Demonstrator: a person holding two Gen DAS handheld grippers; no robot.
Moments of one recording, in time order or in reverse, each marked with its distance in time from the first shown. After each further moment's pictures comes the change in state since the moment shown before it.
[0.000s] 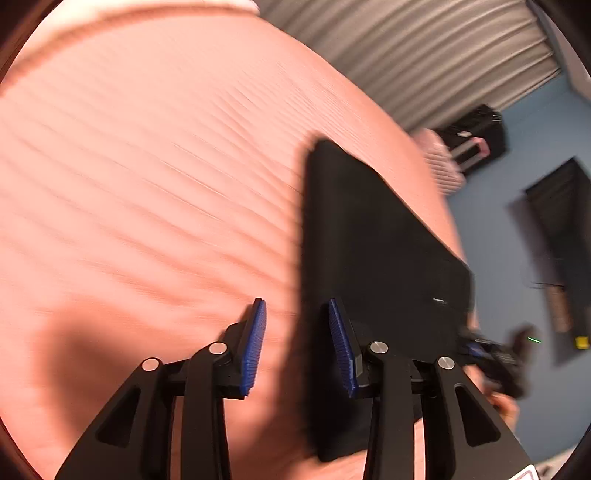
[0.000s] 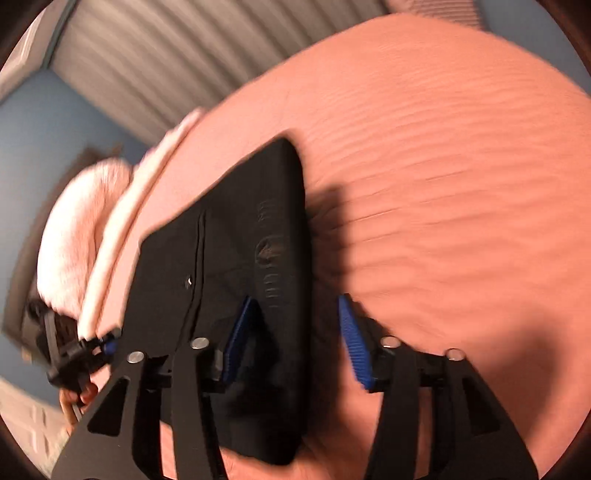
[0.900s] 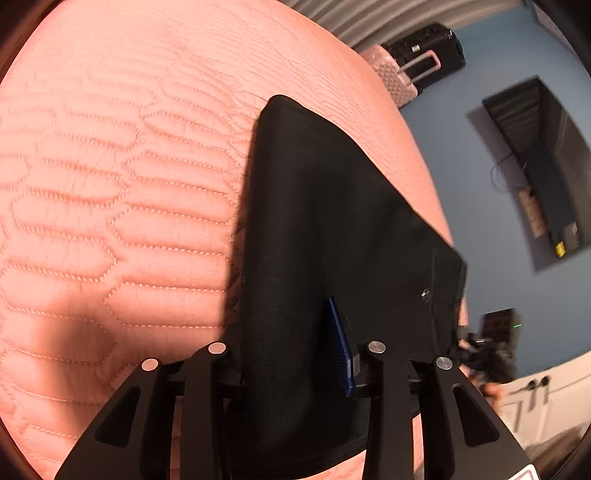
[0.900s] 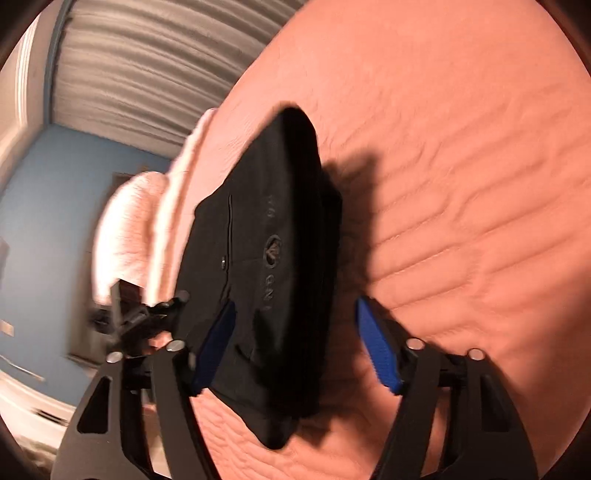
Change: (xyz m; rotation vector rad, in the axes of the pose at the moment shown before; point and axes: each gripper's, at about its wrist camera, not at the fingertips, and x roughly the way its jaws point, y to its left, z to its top) left arm -0.007 -0.016 -0.063 0.137 0.321 -0.224; right arm -0.051 -0.004 -0.158 0.223 0.171 0.294
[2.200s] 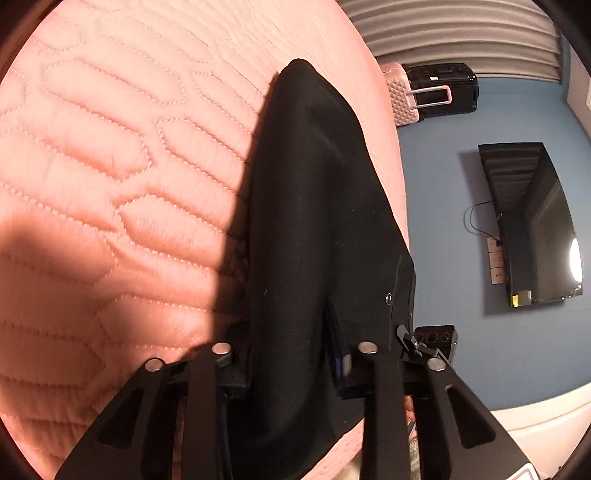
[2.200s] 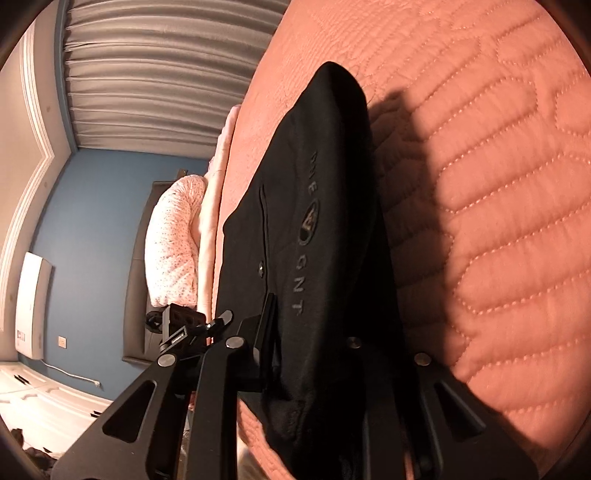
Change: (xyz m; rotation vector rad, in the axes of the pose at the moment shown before) left arm 0.028 0.006 -0.042 -0.234 0.015 -0.161; right arm -0.008 -0.019 -0.004 0.117 0.051 0.139
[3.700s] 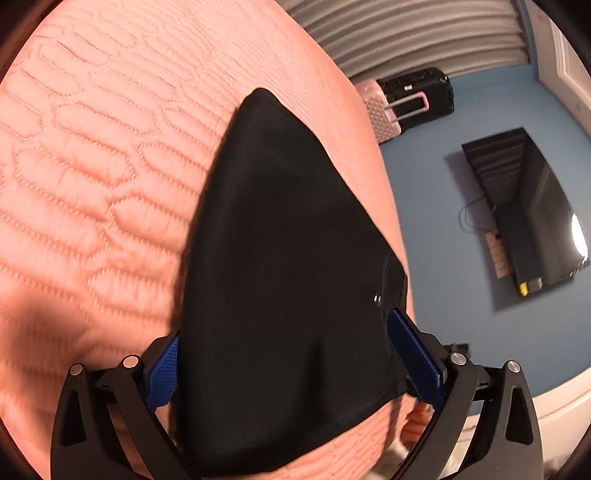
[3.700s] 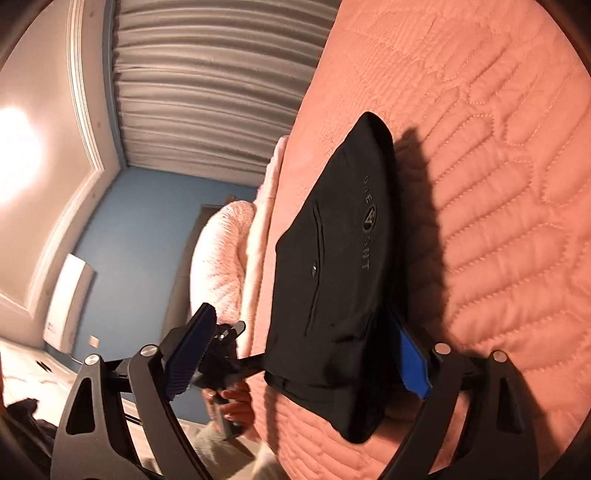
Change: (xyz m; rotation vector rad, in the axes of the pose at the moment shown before) left arm -0.012 -0.026 -0.013 0.090 -0.130 0.005; right arm -0.045 -0.021 -0.011 -0.010 -0.116 0.228
